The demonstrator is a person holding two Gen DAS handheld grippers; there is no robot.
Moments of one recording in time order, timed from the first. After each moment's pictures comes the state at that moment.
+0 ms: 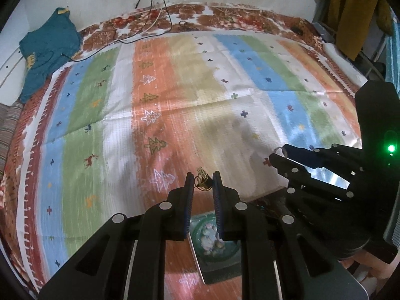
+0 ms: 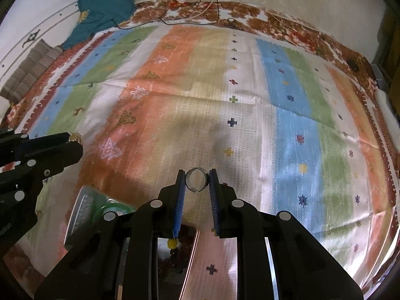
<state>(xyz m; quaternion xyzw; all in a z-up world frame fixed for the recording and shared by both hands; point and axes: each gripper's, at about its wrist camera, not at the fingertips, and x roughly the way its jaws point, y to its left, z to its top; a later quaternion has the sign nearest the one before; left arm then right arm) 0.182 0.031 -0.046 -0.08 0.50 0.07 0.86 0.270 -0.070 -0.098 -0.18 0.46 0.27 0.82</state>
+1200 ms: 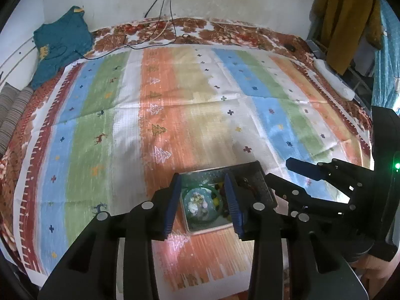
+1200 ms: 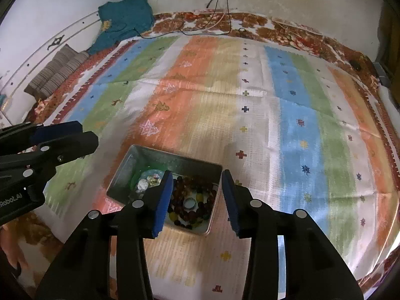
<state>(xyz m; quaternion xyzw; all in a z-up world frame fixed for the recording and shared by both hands) 0.101 0.011 -0.015 -0.11 0.45 0.07 0.88 0.194 -0.112 -0.067 -0.15 0.44 0.31 0.83</state>
